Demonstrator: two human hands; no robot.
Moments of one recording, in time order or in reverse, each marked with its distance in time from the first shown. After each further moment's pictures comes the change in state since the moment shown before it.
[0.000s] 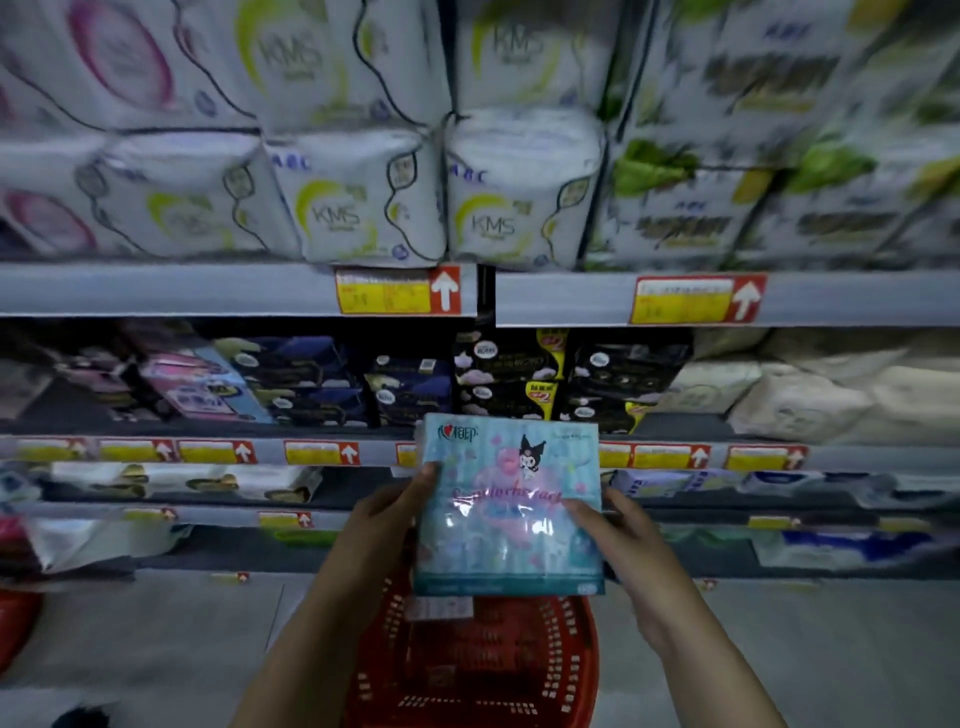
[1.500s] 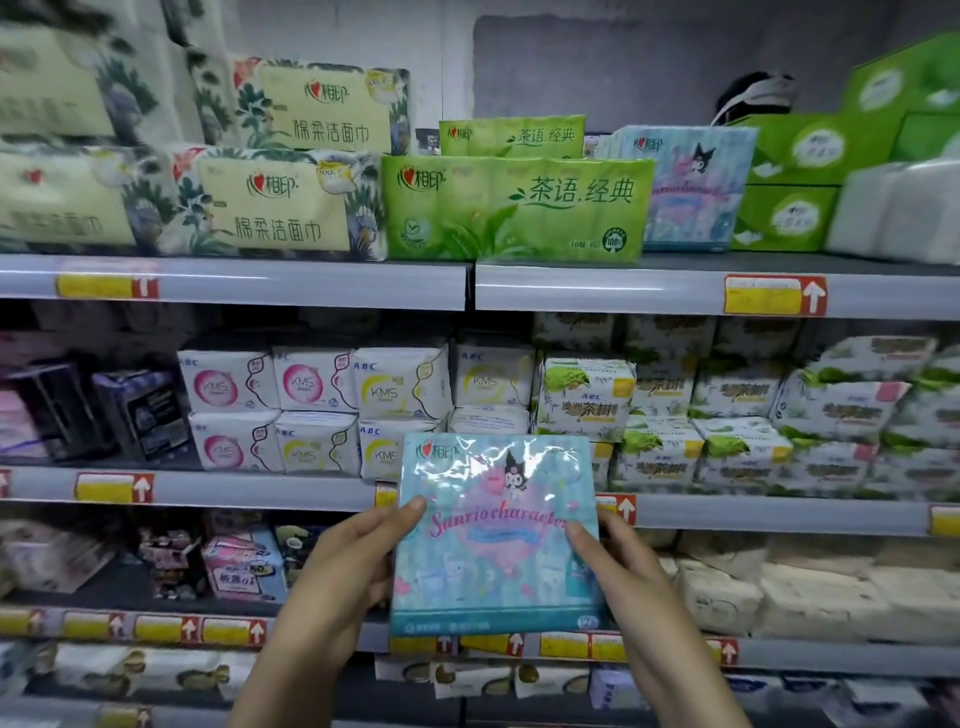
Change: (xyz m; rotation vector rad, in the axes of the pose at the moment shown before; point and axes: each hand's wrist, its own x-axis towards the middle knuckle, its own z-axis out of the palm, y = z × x) left_hand -0.157 0.155 0.017 -0.089 -0.053 0.396; right_hand -0.129 -0.178 0.000 0.127 -0.069 -0.399
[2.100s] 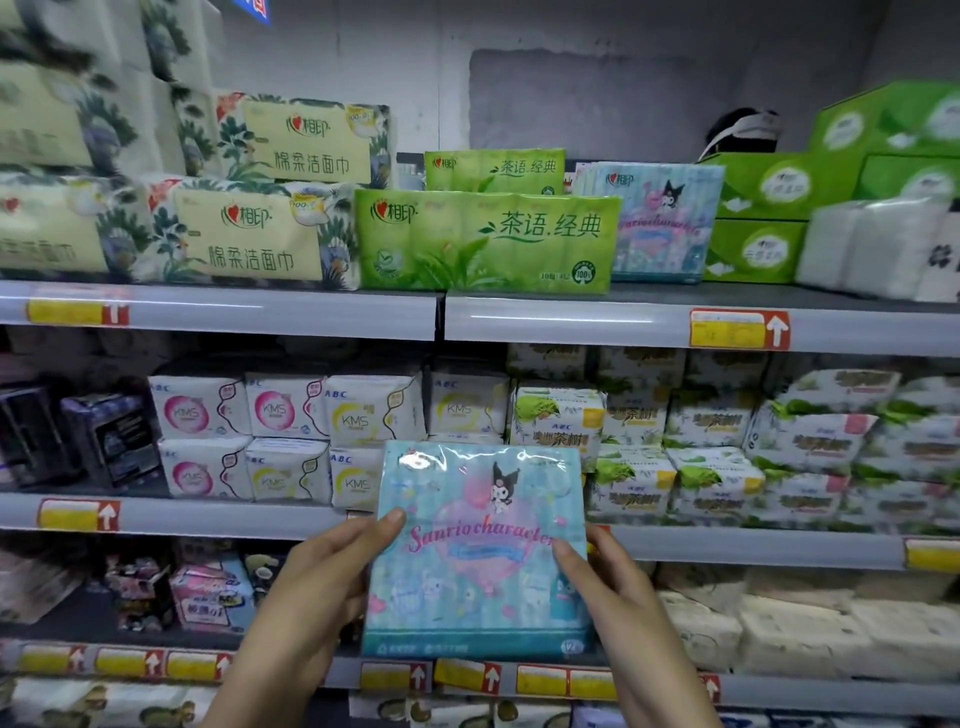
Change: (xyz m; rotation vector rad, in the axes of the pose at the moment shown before) left_hand -0.004 0.017 0.023 -0.091 -0.022 0.035; right_hand 0.009 -0.012 -0.018 0.008 -0.020 -0.055
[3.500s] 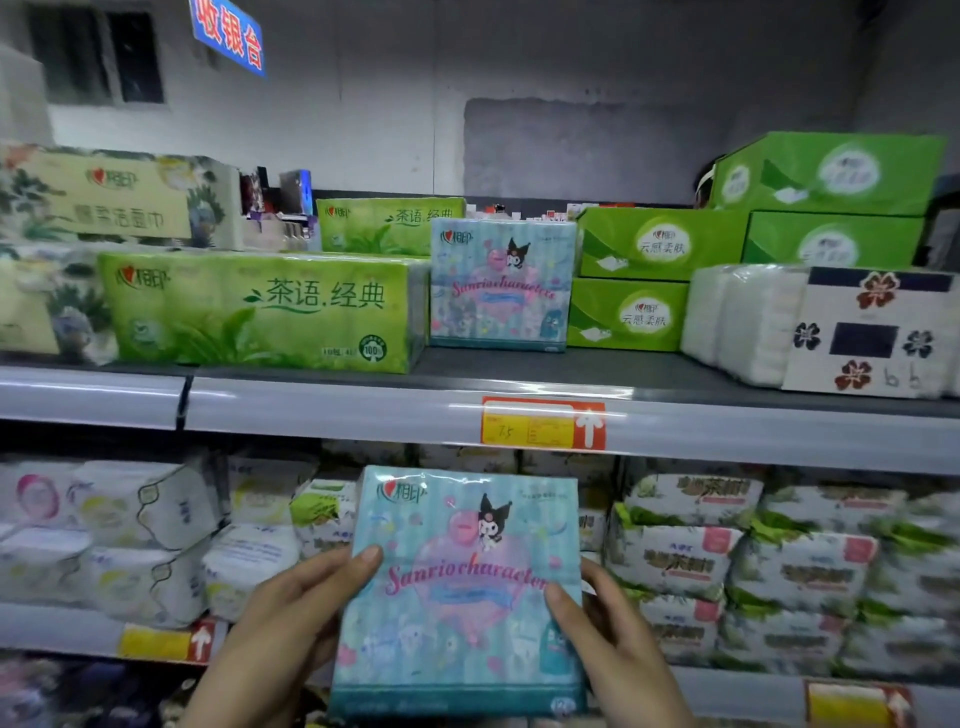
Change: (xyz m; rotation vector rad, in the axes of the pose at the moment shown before) left_hand 0.057 0.006 0.212 0.012 0.041 0.042; right_hand 0.093 -0.084 -0.186 -0.060 -0.035 -0.017
